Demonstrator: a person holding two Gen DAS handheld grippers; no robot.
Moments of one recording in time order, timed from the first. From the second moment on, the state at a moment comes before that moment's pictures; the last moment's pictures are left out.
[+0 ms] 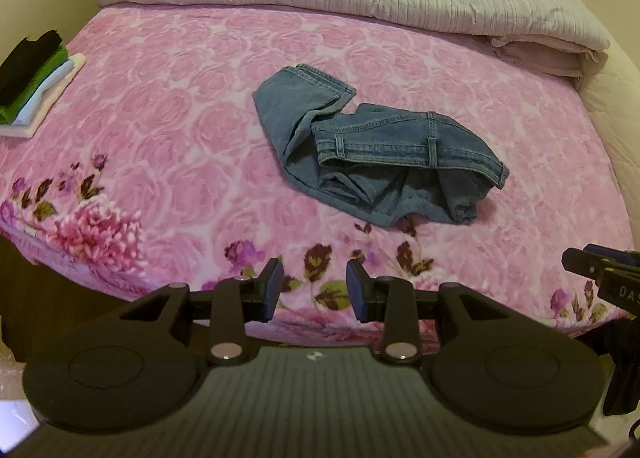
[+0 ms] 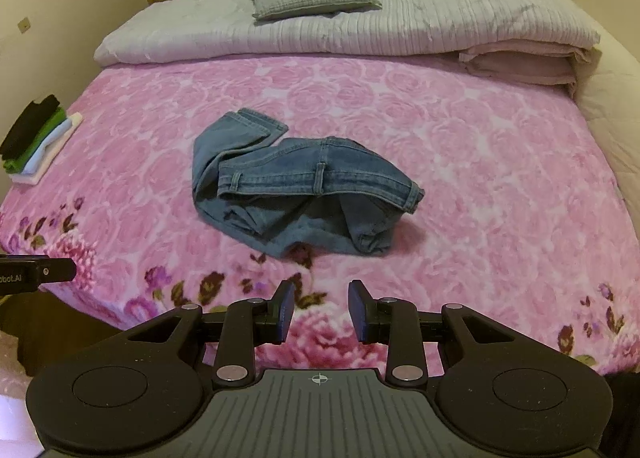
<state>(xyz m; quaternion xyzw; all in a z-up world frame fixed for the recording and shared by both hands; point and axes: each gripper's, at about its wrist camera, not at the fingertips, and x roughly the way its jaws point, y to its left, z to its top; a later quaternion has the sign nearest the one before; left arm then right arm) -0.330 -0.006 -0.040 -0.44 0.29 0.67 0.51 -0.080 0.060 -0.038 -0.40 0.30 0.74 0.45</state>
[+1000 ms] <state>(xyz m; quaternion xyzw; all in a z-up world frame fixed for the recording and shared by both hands) -0.427 0.082 -0.126 -0.49 0.33 0.60 0.54 -0.148 0.114 -0.093 -0.41 0.33 0.68 0.52</state>
